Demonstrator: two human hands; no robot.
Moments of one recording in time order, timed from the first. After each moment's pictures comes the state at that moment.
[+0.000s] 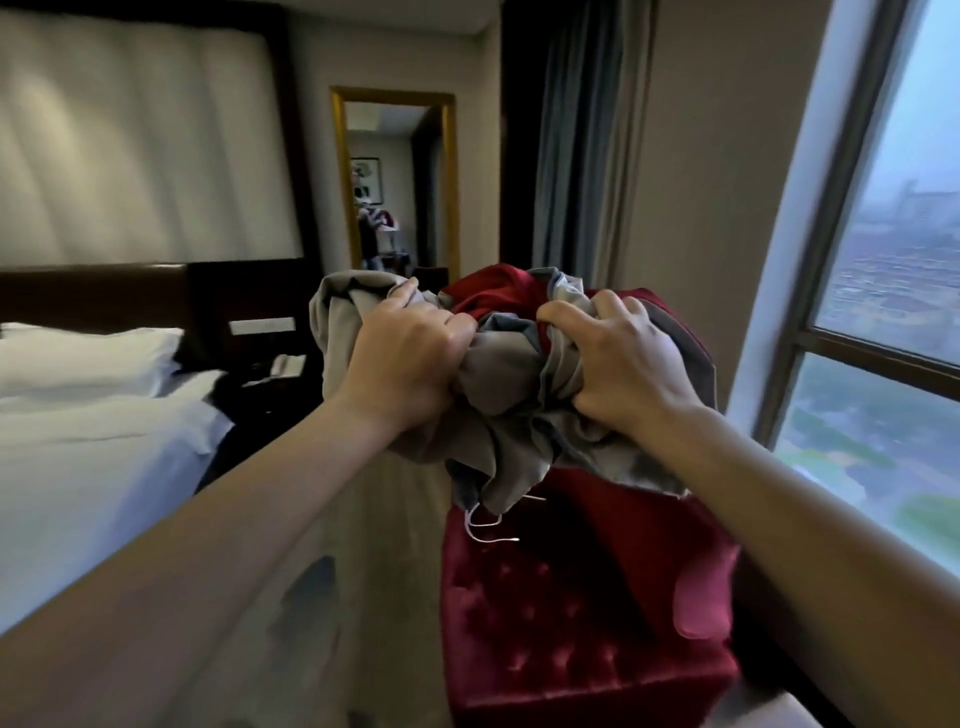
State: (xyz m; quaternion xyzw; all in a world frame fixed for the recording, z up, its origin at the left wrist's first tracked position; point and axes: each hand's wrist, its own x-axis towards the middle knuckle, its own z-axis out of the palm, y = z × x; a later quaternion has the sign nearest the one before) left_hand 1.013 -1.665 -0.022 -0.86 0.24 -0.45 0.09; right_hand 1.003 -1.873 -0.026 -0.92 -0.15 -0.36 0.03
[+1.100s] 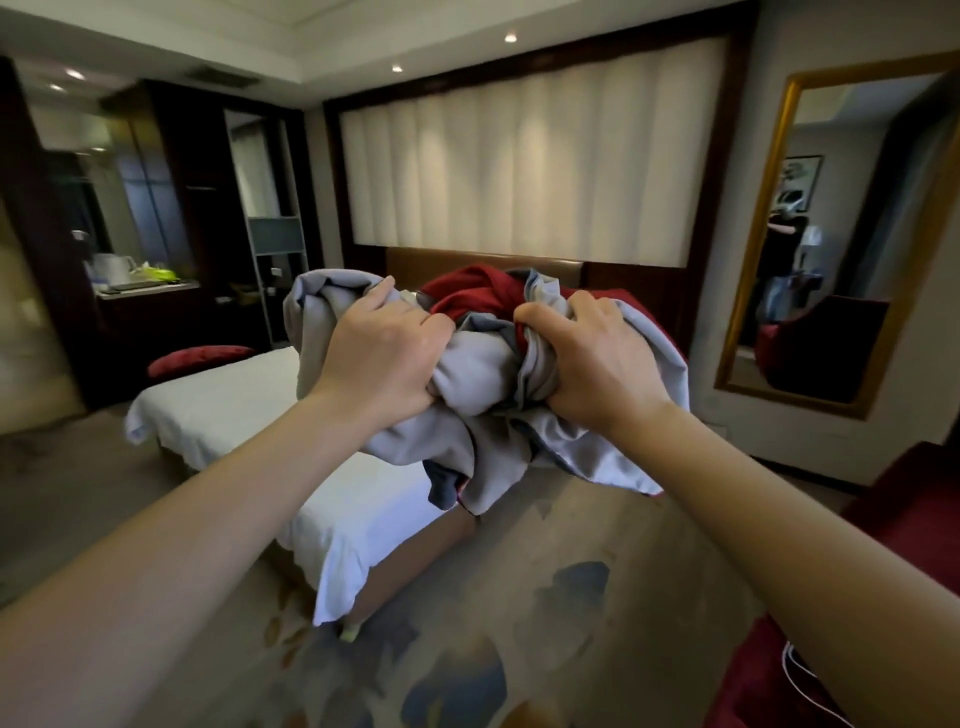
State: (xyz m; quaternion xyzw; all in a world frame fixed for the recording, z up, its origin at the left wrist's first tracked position) left_hand 0.903 -1.450 -0.012 -0.85 -0.14 -0.39 0.33; right_hand 1.061 -1.592 -0.015 -0.76 -0.55 -0.32 0.14
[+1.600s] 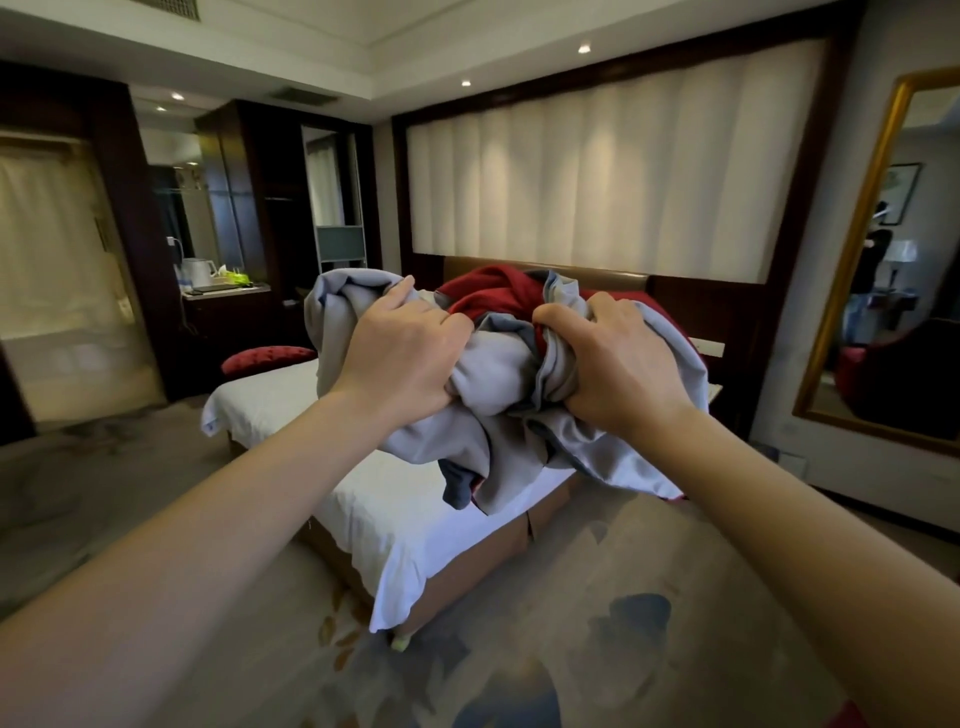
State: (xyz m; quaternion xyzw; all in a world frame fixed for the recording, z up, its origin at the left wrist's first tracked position) left_hand 0.843 -1.365 -0.003 -0.84 -0.18 -0.38 0.35; right_hand 1.013 -1.494 -0.005 -0.72 -0.58 -0.33 0.17
